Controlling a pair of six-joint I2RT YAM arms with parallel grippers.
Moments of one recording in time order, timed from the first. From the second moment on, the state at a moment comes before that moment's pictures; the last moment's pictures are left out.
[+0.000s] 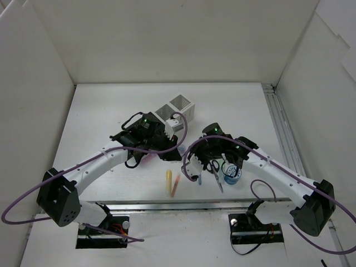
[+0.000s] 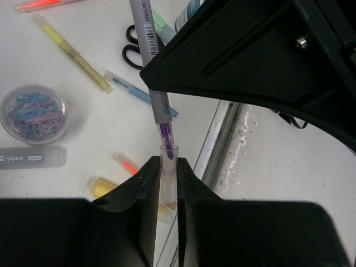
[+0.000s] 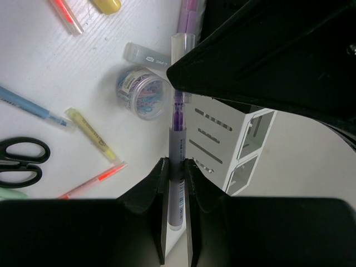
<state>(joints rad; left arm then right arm) -0.66 1.39 1.09 -0.40 0.68 -0.07 0.76 1.22 1.00 -0.63 -0.33 -1.70</state>
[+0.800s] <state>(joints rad) -0.66 1.46 1.13 -0.45 0.67 -0.14 0.86 1.26 1.01 -0.63 -0.22 -1.71</state>
